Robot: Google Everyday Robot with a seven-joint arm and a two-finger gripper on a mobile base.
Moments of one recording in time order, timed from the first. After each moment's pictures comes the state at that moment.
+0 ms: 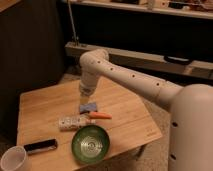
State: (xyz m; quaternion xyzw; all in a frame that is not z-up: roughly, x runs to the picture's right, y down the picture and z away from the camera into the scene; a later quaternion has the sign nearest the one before) arm -0.115 0.061 0.740 0.12 -0.40 -0.90 0.11
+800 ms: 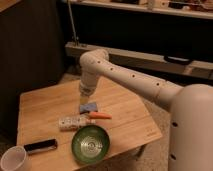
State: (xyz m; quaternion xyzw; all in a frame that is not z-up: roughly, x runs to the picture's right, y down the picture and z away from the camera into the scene) arm -0.114 0.059 0.739 0.12 -0.40 -0.90 0.11
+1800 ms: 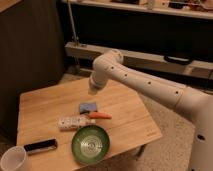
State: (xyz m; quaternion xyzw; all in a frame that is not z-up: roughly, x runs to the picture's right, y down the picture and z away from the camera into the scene) arm -0.077 0.006 0.763 0.17 -0.24 -0.95 0.12
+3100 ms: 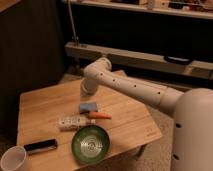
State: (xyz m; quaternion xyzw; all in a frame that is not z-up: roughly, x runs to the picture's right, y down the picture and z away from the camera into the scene) arm -0.127 0.055 0.819 0.20 -0.26 -0.94 0.00
